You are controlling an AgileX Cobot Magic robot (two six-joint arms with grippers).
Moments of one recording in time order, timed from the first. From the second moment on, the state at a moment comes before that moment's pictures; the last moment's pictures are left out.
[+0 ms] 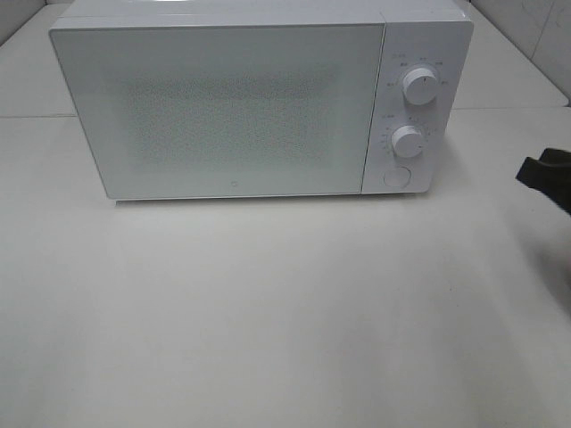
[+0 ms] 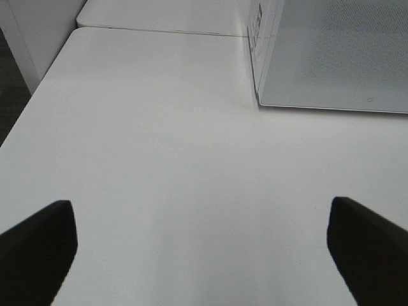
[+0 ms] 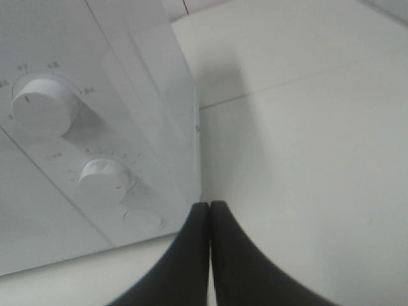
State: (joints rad) left arm 0.03 0.00 -0.50 -0.03 1.04 -0.01; right arm 0.01 1.44 -0.22 -0.09 -0.95 0.35
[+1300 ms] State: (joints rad) left arm 0.03 0.00 -0.50 -0.03 1.04 -0.01; right arm 0.33 1.93 -0.52 0.22 -0.96 1.36
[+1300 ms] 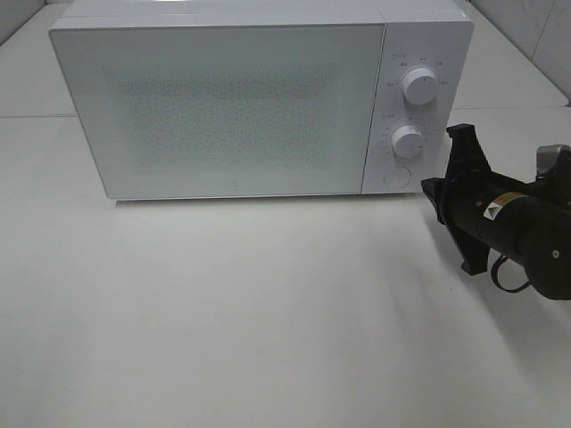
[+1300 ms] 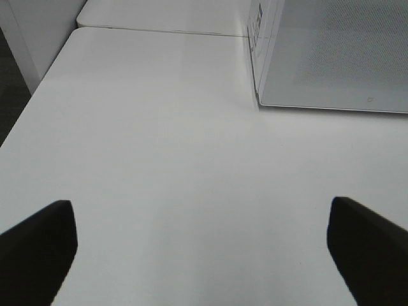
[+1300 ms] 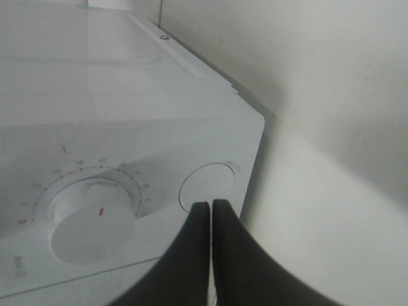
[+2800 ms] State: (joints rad) left arm 0.03 0.00 -0.50 -0.03 1.04 -0.01; right arm 0.33 2.09 -0.73 0.17 -0.91 1.47
